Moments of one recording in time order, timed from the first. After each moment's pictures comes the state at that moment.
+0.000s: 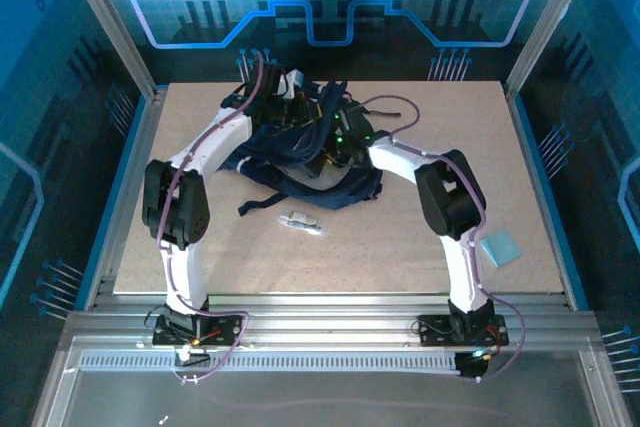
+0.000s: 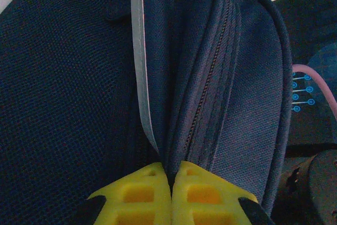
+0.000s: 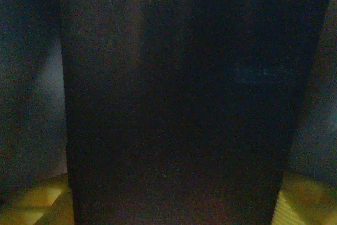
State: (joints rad) left arm -0.29 1.98 1.74 -0.47 0.53 -0.65; right arm 0.52 2.18 1.60 -0.16 -0.30 1.05
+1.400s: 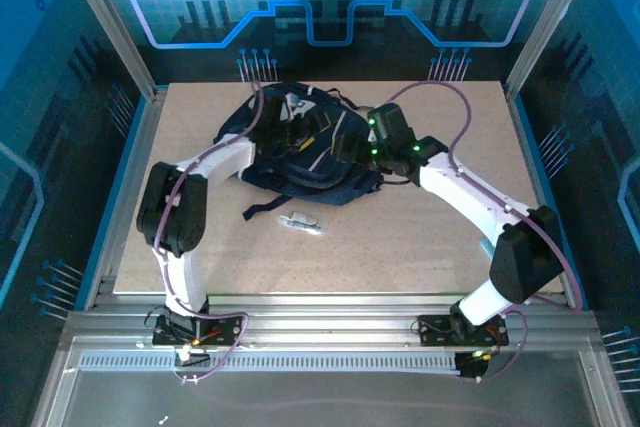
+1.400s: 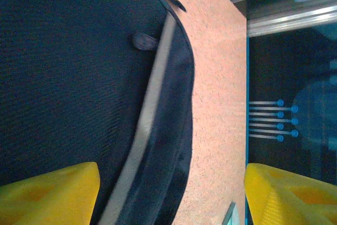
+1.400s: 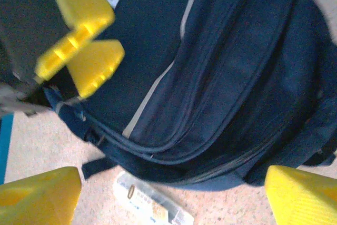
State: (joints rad) left arm -0.30 1.88 1.36 -0.08 0.47 -0.92; right arm 0.55 1.57 1.30 -0.53 -0.07 0.69
